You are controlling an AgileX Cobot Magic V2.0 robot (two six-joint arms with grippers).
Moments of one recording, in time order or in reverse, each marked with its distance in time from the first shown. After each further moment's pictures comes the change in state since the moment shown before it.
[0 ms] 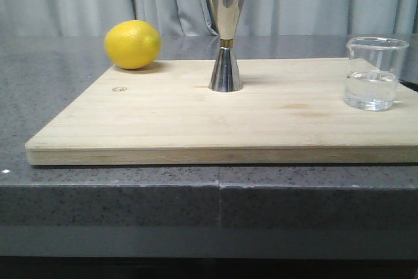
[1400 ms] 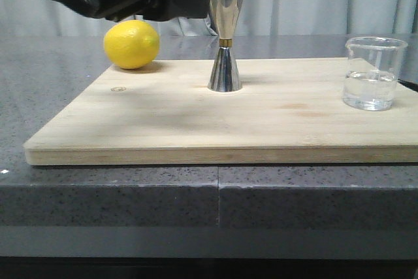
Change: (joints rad) left arm -0.614 0.725 -0.022 0.512 -0.699 -0.247; right arm 0.008 0.113 0.178 0.067 -0.050 0.000
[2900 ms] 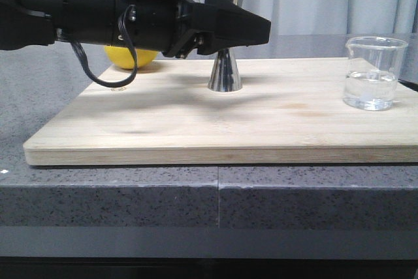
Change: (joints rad) left arm 0.224 0.432 -0.257 0.858 -0.619 -0.660; right arm 0.081 0.000 0.124 -0.014 -0.191 -0.001
